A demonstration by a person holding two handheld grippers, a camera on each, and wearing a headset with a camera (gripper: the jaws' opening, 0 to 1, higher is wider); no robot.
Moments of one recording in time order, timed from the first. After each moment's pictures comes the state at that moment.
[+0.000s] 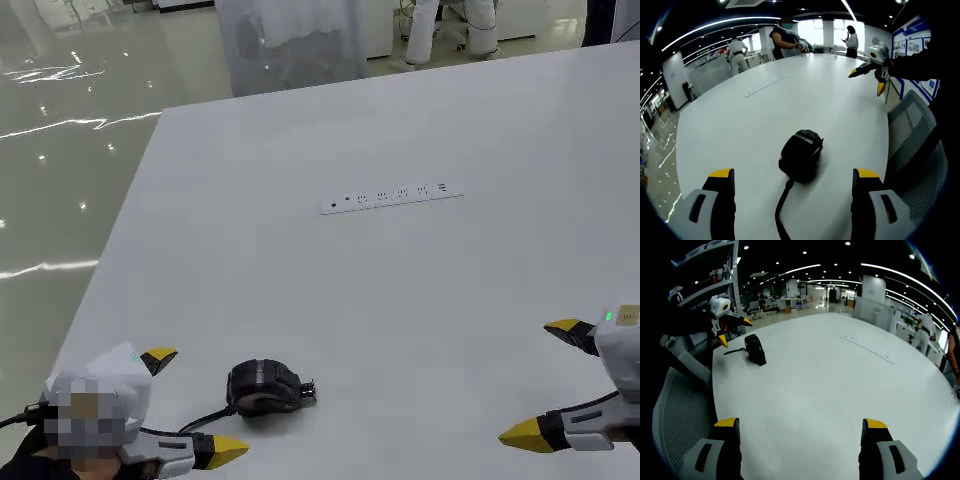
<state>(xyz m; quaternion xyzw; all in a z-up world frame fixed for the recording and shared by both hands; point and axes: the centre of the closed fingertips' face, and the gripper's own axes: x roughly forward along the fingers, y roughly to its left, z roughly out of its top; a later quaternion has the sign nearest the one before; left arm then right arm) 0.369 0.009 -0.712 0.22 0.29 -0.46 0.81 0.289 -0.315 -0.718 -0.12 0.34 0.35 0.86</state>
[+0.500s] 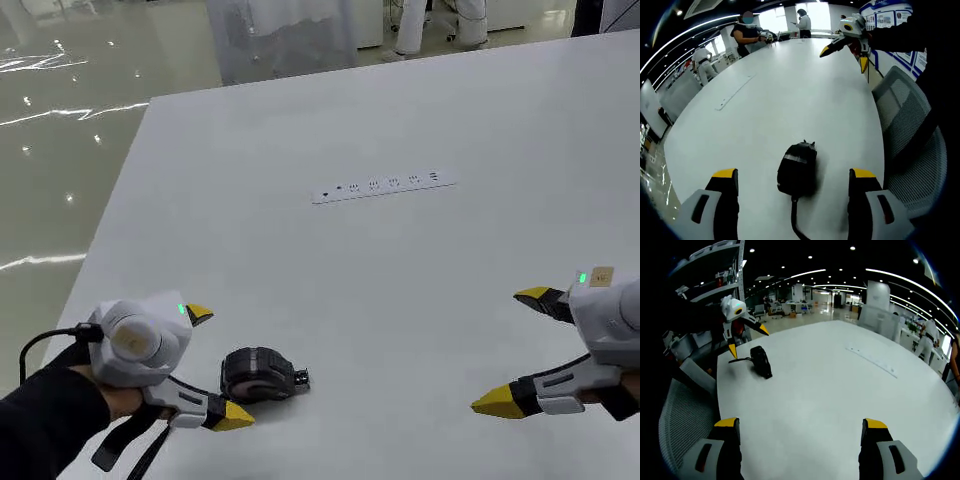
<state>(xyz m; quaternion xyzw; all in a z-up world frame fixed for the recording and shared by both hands) 0.378 -0.028 -0.709 0.32 0.29 -0.56 0.71 0.302 -0.290 -0.691 -0.13 0.32 0.37 0.86</state>
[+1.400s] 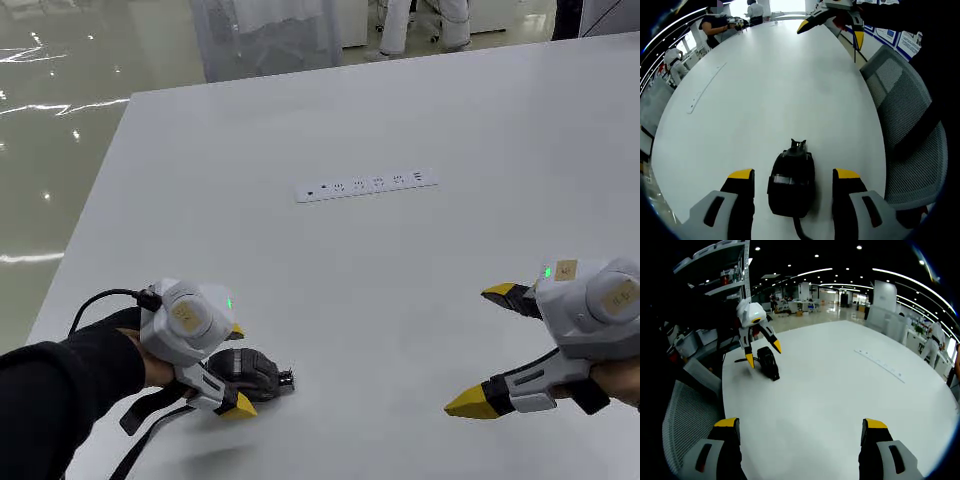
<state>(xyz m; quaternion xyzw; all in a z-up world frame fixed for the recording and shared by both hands) 0.376 -0.053 -0.751 0.38 0.34 -0.60 0.62 0.304 -0.275 -0.693 -0.13 0.32 0.40 0.85</state>
